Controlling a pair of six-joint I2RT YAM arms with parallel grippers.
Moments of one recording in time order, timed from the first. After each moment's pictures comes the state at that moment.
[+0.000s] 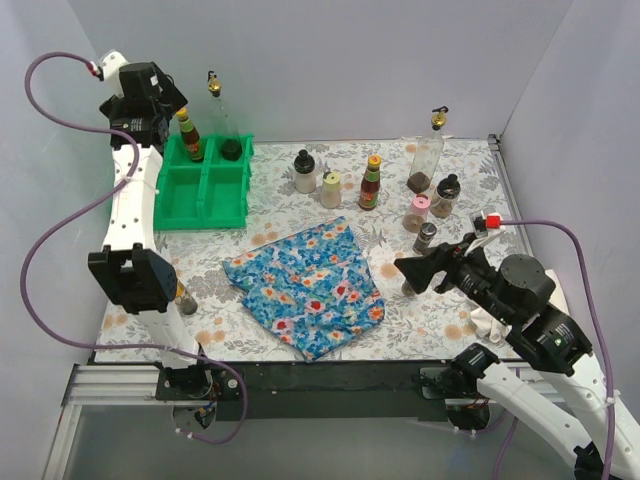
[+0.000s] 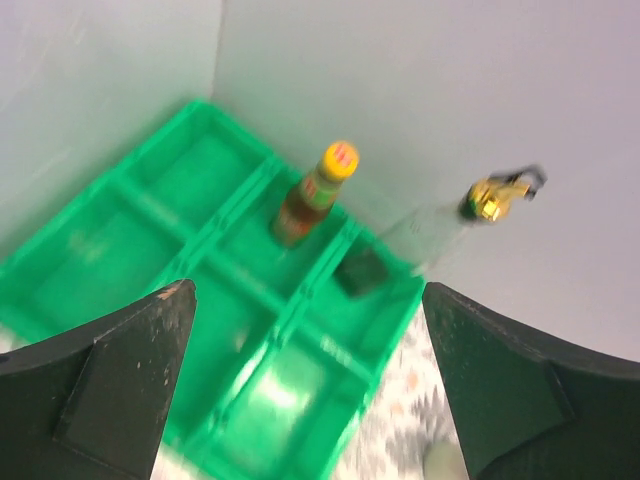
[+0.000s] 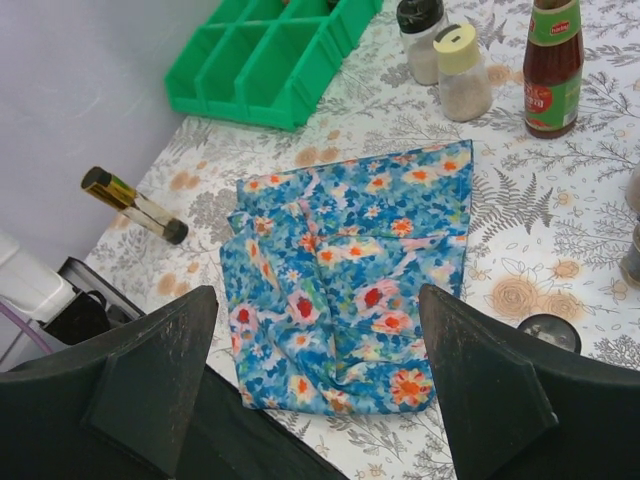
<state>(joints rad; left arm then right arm) 0.05 1.87 2.08 -0.52 -0.41 -0.48 0.68 0.49 0.86 -0.54 -0.03 0.46</state>
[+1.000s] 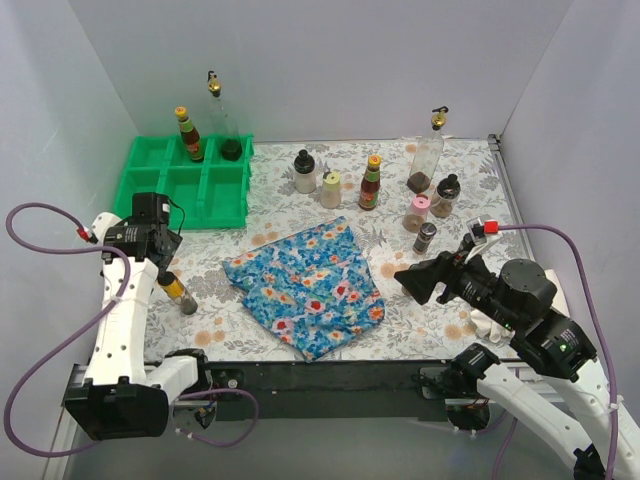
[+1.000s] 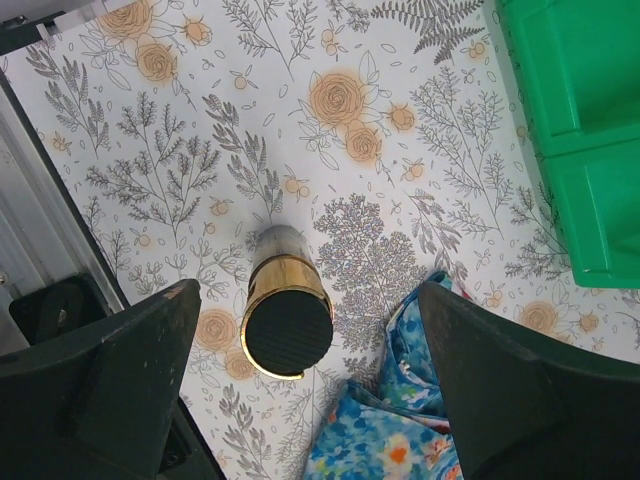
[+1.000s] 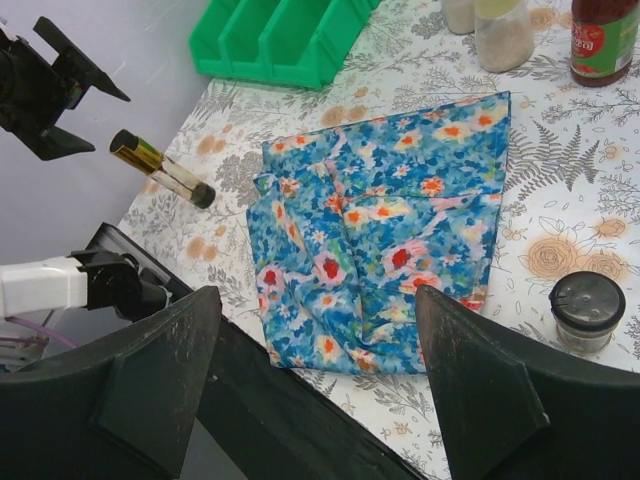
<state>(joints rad) 0.05 1.07 1.17 -1.24 -0.57 -1.06 0.68 0.44 0.86 -0.62 -0.11 0.52</state>
